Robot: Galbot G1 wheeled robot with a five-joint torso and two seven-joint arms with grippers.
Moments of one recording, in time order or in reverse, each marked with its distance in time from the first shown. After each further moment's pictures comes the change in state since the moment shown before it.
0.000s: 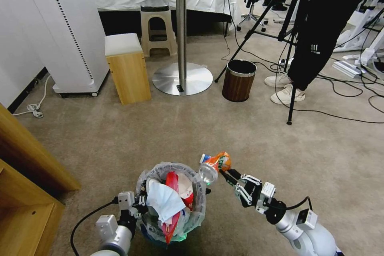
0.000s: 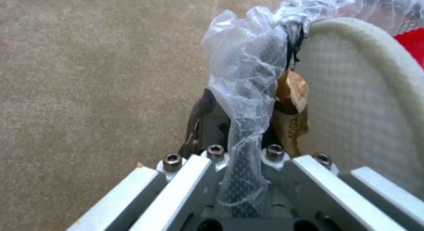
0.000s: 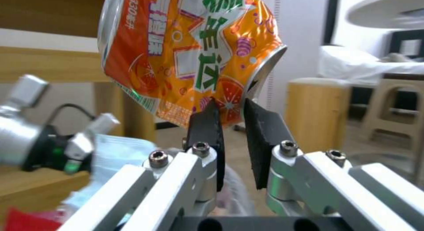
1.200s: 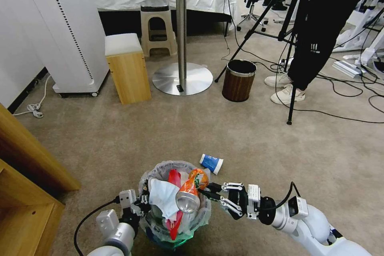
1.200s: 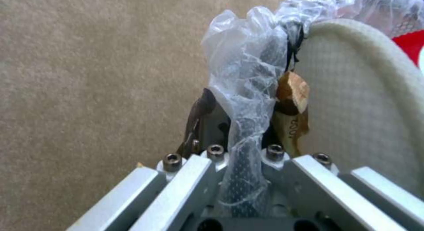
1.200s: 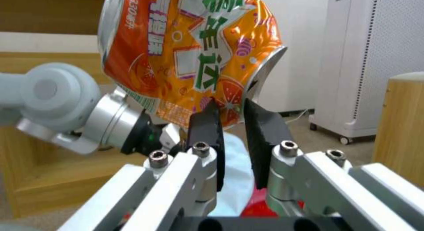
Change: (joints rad) left arm 0.007 -0.050 -0.012 -0.121 -0.126 0.183 -0.103; right arm 0.132 -0.179 -0.181 0.047 0.103 -0.098 -0.078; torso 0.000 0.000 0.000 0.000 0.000
